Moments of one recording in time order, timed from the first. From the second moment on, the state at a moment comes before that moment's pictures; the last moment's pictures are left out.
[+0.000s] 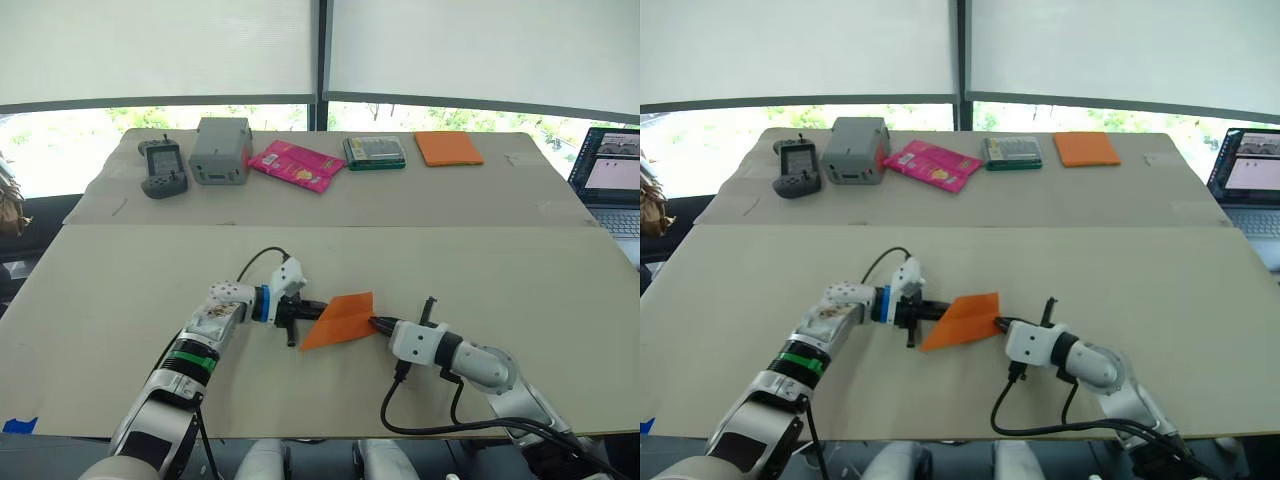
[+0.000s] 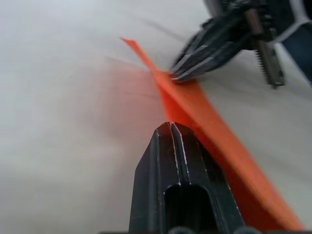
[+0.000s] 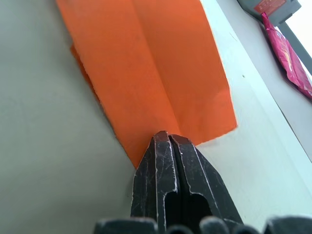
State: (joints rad) left arm -0.60 0.38 -0.18 0.46 -0.24 0.19 -1.17; right arm -0.09 -0.58 0.25 -0.06 -0.25 -0.26 0.61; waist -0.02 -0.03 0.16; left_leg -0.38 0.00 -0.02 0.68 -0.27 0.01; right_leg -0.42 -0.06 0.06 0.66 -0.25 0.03
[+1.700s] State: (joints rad) left arm -0.23 0.54 -0.29 -0.15 -0.23 0.38 -0.98; right arm -0.34 -0.59 0.20 -0.24 0.07 0.35 0.97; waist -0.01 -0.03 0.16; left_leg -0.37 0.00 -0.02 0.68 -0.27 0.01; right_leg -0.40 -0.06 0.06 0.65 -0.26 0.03
